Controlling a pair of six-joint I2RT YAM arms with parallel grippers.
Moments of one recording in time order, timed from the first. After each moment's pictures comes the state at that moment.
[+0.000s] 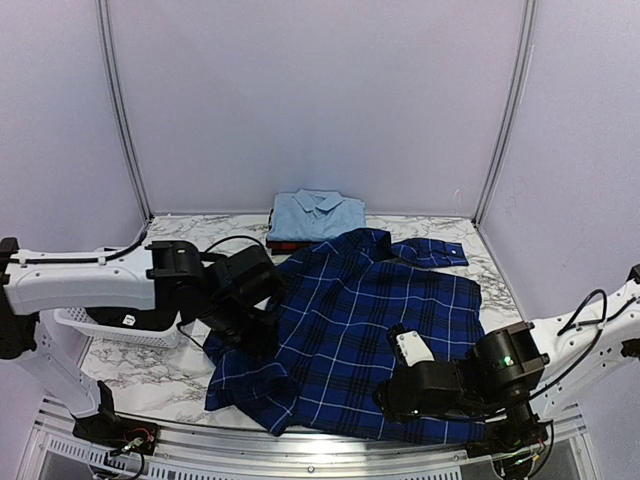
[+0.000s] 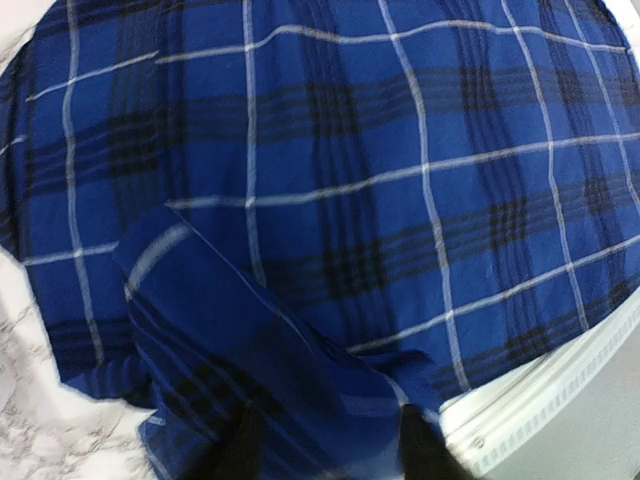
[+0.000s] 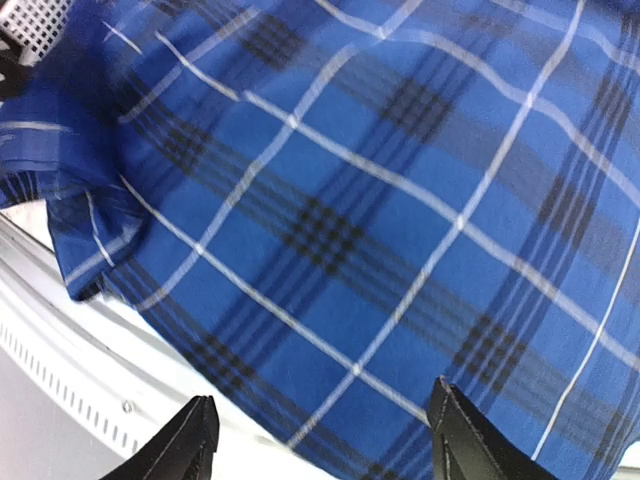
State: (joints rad) left arm -1.16 1.51 1.24 -0.90 -0.11 -0.68; right arm 1.60 1.21 0.86 -0.84 0.49 1.21
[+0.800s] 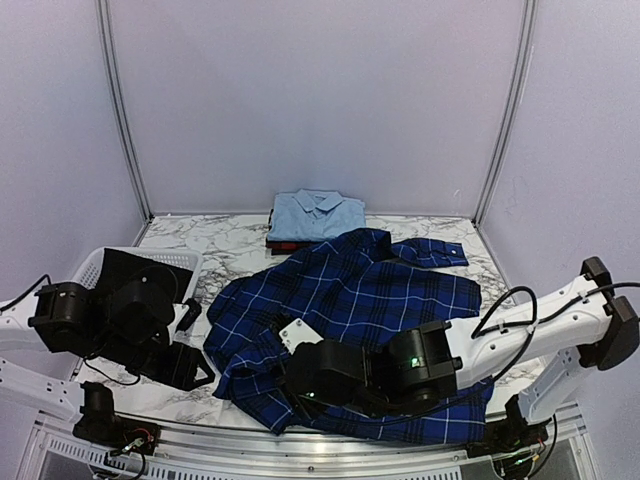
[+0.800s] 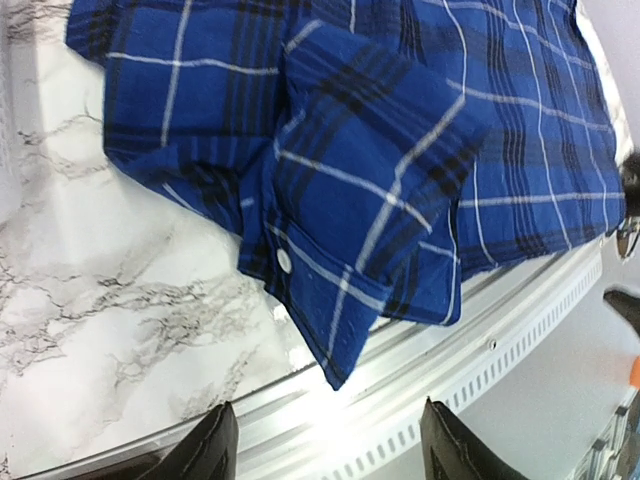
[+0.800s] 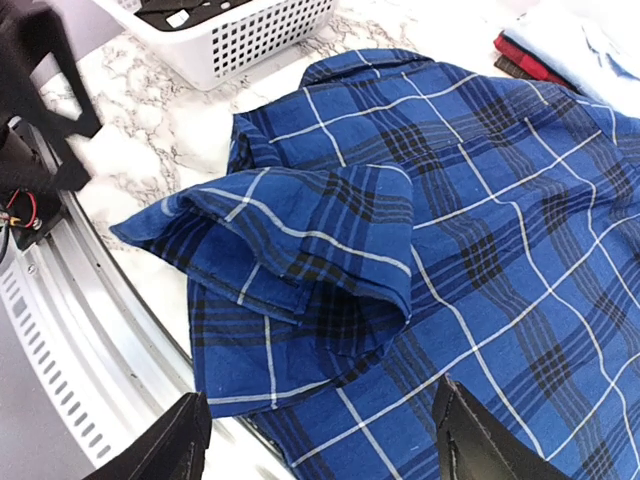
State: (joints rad) left arm -1.18 0.87 0.79 -0.94 -0.07 -0.88; right arm 1.57 1.63 1.26 -0.51 0.58 0.57
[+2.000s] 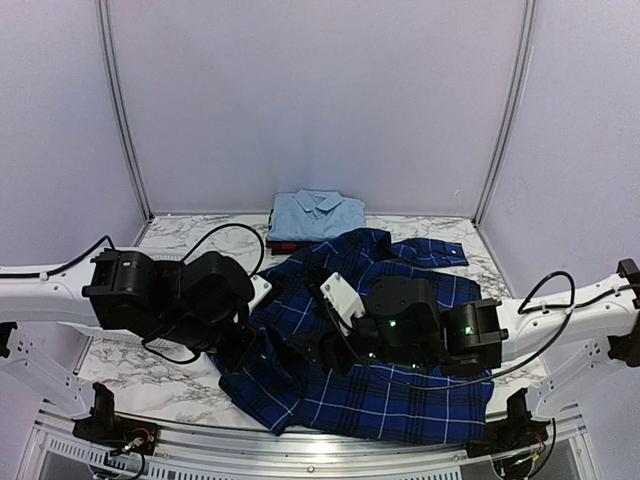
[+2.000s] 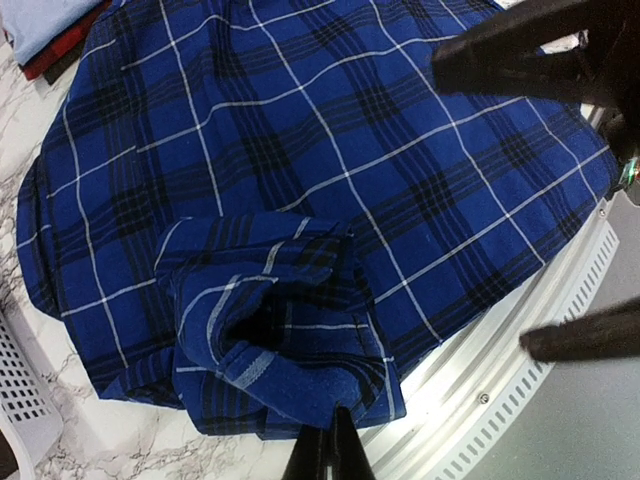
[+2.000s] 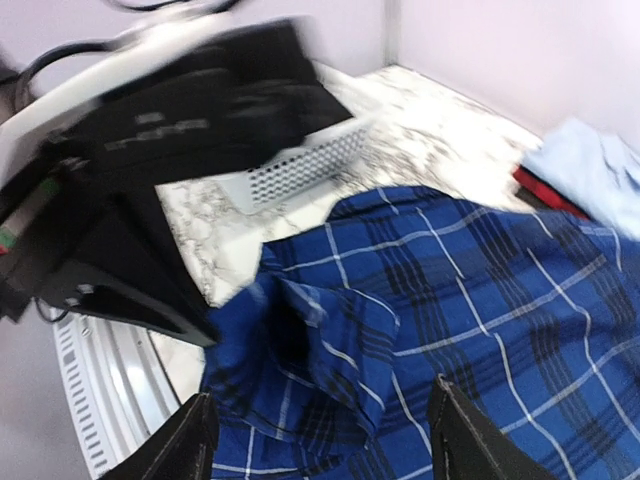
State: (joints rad) left arm -1.31 1.31 1.16 -0.85 -0.23 -0.52; right arm 1.38 1.36 0.95 -0.03 0.34 0.26
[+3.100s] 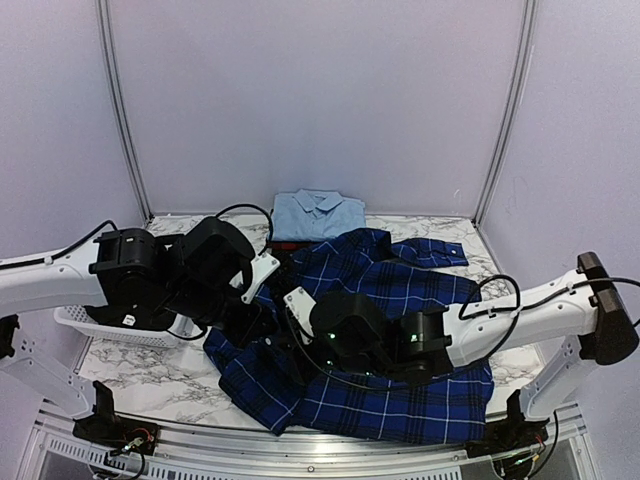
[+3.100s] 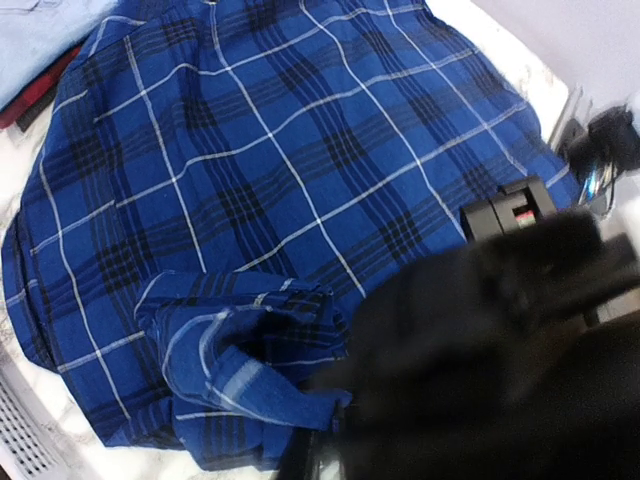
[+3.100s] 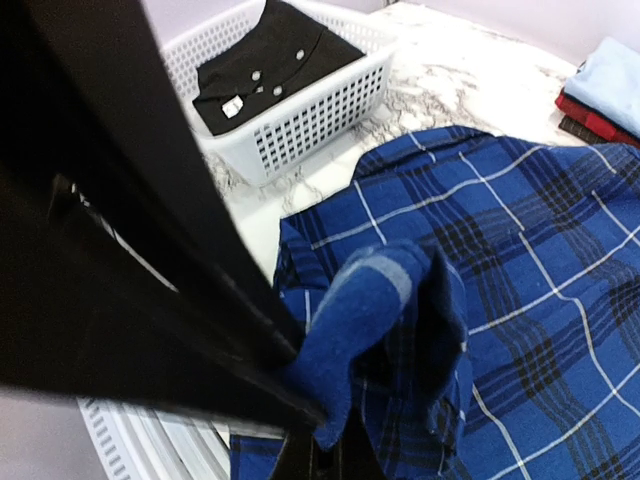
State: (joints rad) left arm -1.20 1.36 1.26 -0.80 -0.07 -0.38; right arm 1.38 1.60 1.07 -0.02 0.30 0.41
